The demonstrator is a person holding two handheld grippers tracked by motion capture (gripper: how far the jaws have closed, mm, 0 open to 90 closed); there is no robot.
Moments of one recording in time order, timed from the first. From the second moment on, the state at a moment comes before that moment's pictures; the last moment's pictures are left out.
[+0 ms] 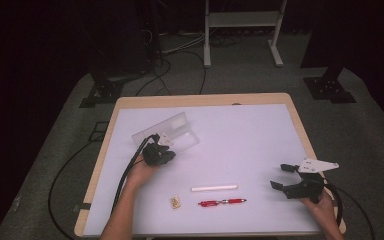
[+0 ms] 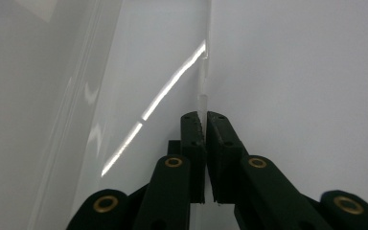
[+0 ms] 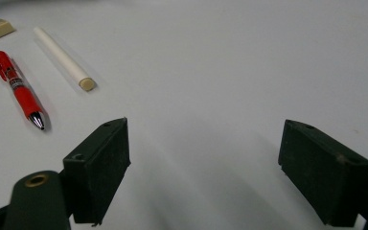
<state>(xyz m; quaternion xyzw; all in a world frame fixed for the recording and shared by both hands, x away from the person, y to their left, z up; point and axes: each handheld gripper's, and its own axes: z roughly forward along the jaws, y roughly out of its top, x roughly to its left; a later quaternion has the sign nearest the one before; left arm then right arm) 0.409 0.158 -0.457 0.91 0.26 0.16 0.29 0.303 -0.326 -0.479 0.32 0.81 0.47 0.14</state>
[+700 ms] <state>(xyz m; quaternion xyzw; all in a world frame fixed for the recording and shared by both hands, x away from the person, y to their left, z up) 0.393 0.141 -0.433 0.91 0.20 0.17 0.31 0.303 -0.326 -0.479 0.32 0.81 0.47 0.14</state>
